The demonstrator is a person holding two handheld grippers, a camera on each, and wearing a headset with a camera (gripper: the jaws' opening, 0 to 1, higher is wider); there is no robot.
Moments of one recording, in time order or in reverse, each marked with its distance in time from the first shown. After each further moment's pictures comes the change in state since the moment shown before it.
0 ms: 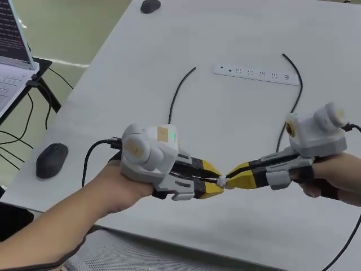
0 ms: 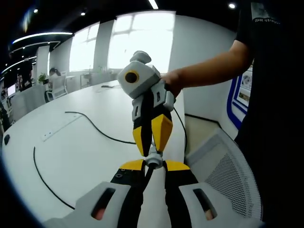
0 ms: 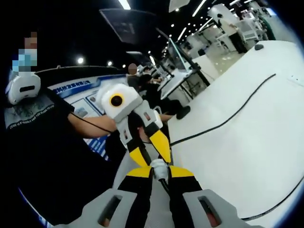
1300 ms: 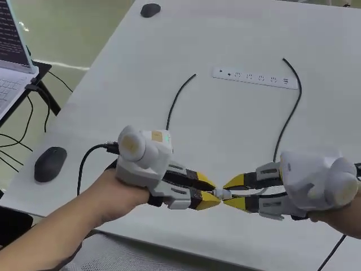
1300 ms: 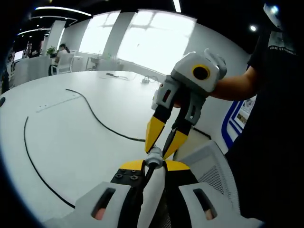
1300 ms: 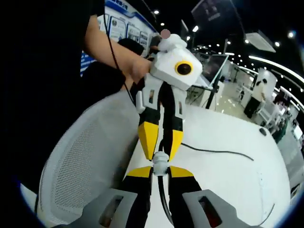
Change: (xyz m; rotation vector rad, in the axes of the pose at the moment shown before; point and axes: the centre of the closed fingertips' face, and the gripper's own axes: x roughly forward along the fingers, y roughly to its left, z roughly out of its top) left arm 0.000 -0.004 -0.008 -0.260 -0.005 -0.041; right arm 0.003 0.002 -0.018 -0.927 0.264 -0.379
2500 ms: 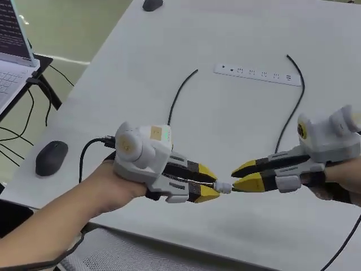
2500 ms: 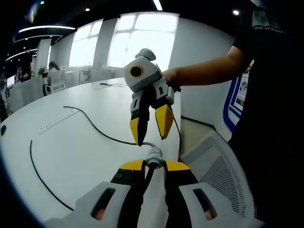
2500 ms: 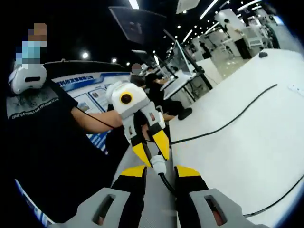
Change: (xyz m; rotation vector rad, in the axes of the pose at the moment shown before) left arm -0.006 -0.002 0.003 0.201 0.001 0.004; right arm -0.015 -0.014 0.006 0.878 -0.265 0.427
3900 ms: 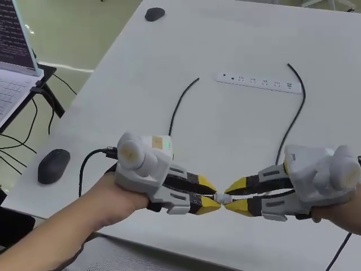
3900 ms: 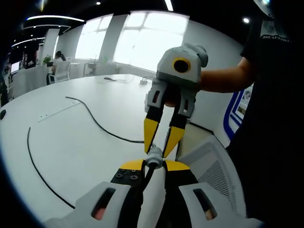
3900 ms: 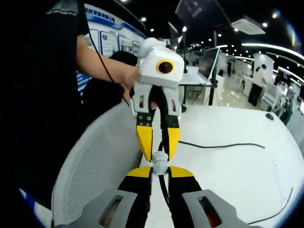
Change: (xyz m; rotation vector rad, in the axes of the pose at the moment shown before) left arm 0.001 -0.001 -0.002 -0.106 -0.006 0.010; right arm 0.016 0.000 -0.010 -0.708 0.199 -0.368
